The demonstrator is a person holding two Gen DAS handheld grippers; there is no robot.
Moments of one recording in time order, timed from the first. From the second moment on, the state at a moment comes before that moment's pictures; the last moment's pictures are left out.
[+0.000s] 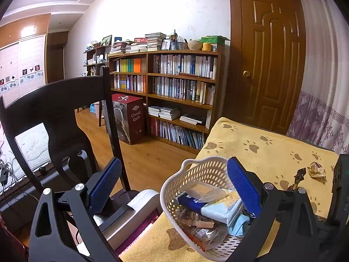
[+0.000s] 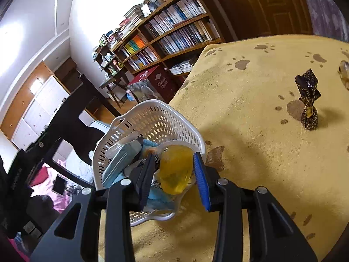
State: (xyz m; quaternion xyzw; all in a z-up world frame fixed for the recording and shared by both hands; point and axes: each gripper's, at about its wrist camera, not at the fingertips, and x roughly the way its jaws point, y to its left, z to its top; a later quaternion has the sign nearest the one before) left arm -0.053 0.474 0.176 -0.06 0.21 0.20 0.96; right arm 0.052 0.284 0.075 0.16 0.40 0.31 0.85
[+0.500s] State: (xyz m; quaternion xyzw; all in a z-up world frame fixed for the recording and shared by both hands) left arm -0.051 0.474 0.175 -0.06 0.21 0.20 0.96; right arm 0.031 0.312 0.086 0.08 0.36 0.28 0.89
